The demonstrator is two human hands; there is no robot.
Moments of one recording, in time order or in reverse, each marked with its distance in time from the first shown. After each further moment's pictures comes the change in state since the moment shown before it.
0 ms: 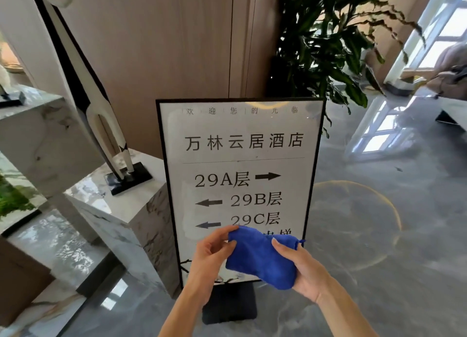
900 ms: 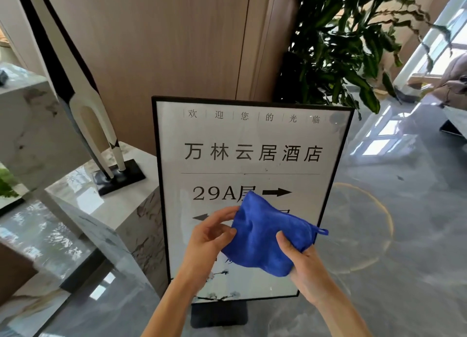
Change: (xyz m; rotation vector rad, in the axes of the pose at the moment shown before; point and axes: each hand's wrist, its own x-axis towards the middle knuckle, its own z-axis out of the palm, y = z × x) left_hand 0.068 0.035 -0.009 0.005 -0.051 0.074; right_hand 0.045 -0.041 0.025 -0.267 0.024 -0.325
